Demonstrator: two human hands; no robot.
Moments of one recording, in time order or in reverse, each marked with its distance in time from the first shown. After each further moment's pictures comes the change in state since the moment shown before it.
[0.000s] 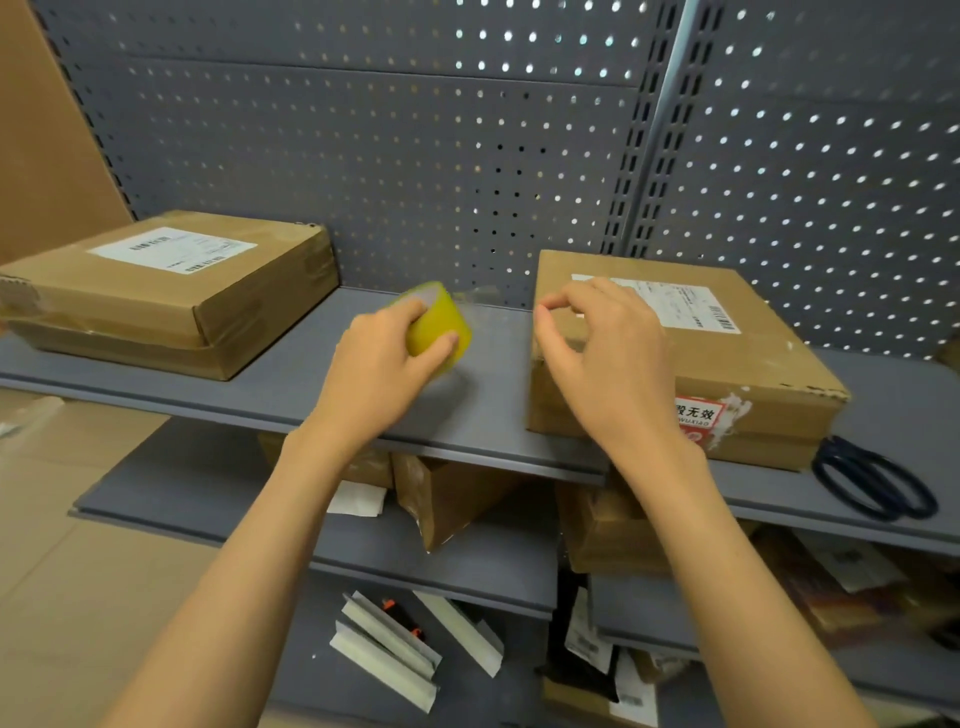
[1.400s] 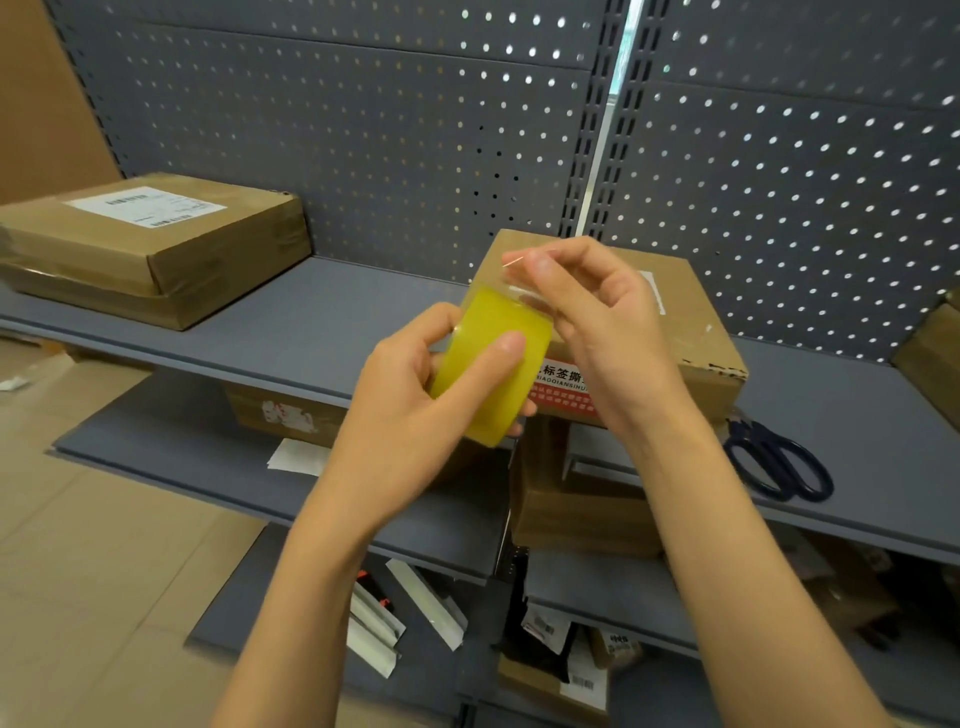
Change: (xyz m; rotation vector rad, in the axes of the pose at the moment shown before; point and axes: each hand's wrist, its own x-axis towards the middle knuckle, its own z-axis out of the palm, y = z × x) left_hand -0.070 0.152 0.004 -0.937 -0.104 -0.261; right_hand -0.008 0.034 -0.068 1.156 -0.297 0.216
